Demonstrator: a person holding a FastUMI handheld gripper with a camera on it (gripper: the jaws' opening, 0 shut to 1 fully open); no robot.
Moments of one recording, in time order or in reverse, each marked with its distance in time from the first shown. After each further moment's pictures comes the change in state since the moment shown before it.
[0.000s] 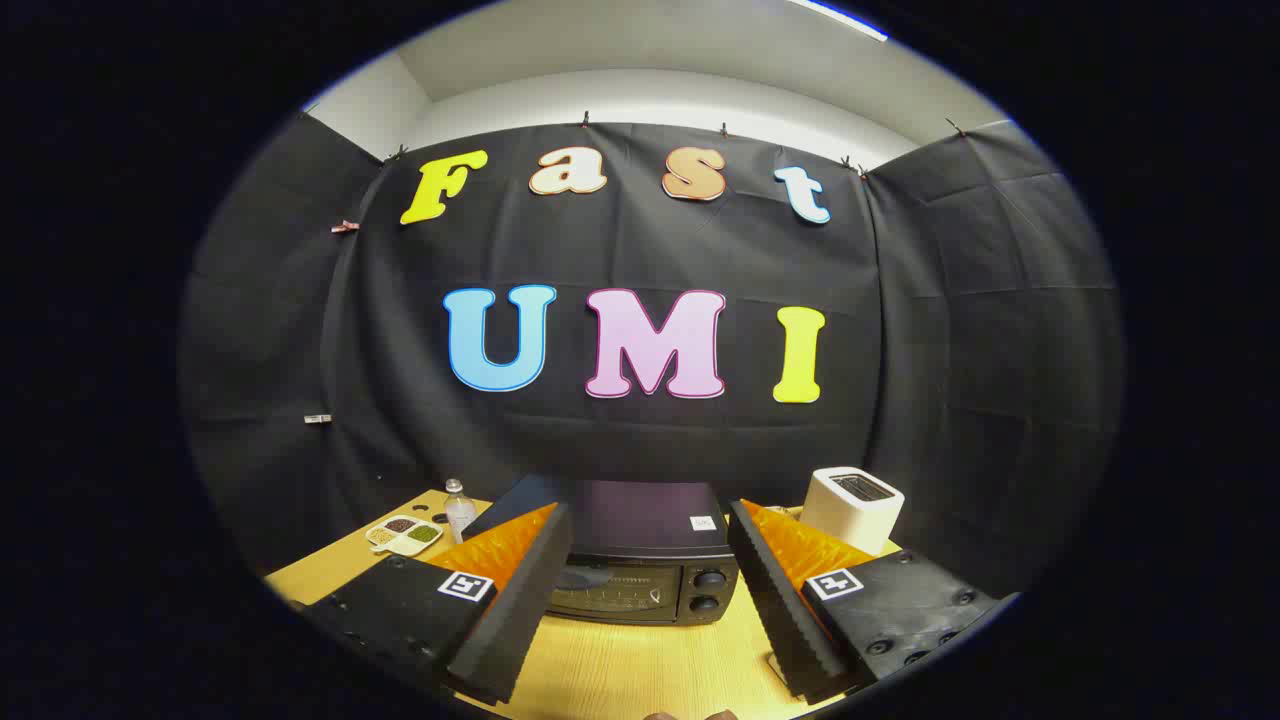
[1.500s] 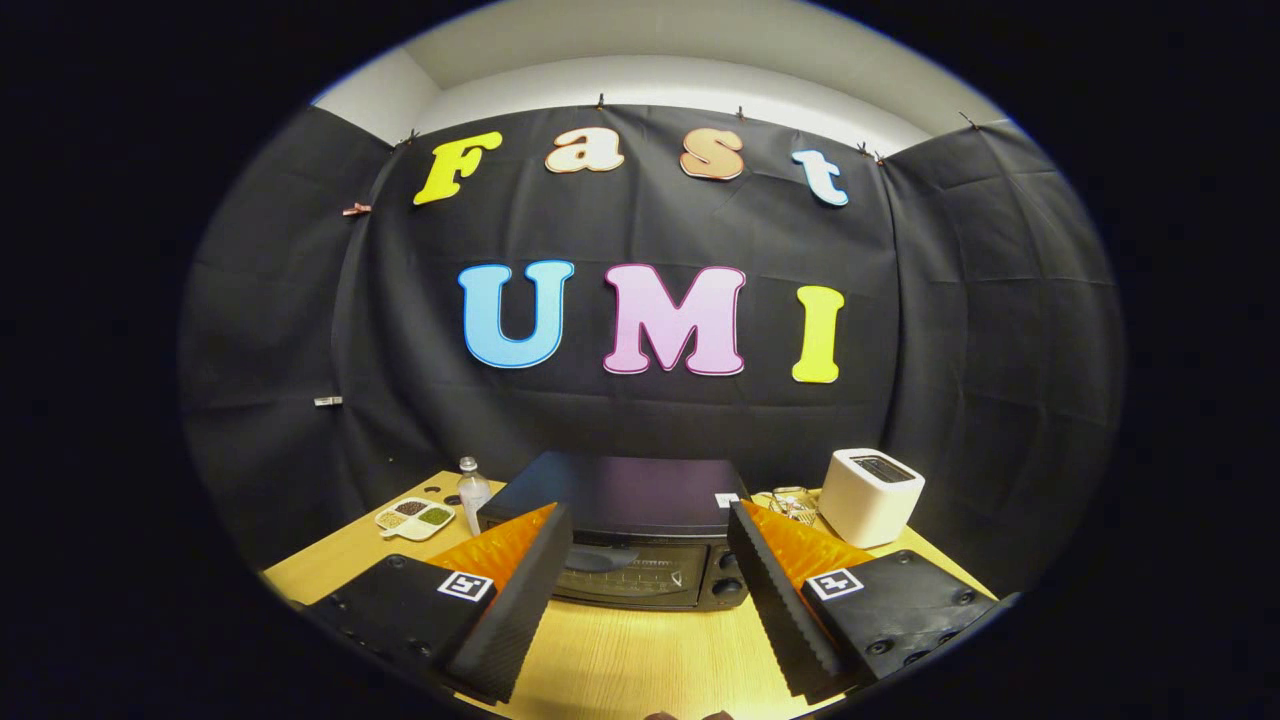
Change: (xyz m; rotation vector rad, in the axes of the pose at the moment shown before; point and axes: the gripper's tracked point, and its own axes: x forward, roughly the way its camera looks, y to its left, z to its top) arm 0.010 0.032 -0.033 -0.009 0.066 0.040
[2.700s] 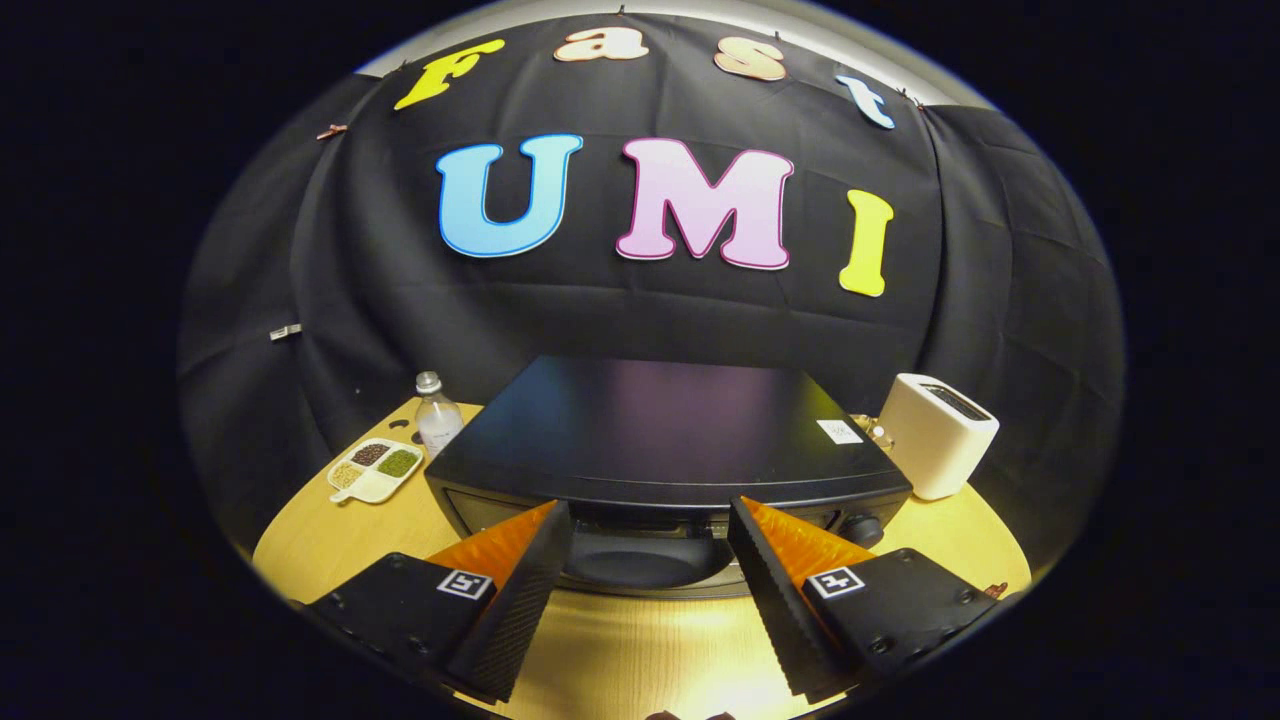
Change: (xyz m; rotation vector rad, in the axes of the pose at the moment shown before) arm 0.137 0.058 -0.116 -0.025 0.295 -0.042
